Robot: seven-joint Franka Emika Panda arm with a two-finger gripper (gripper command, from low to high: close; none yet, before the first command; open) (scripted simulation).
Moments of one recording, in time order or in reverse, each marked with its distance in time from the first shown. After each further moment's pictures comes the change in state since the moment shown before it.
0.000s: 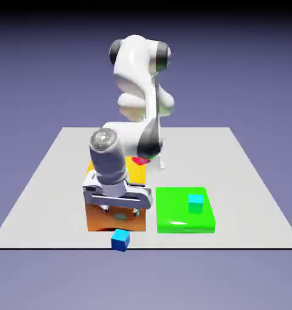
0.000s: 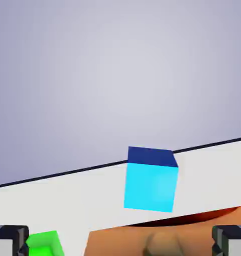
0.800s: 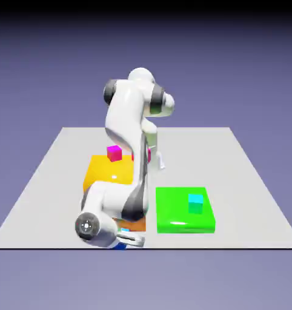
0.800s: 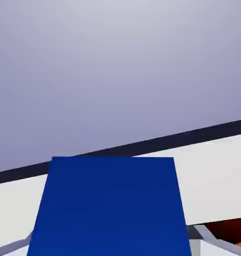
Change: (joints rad) arm -0.024 0.366 -0.035 0.371 0.039 -0.394 0.018
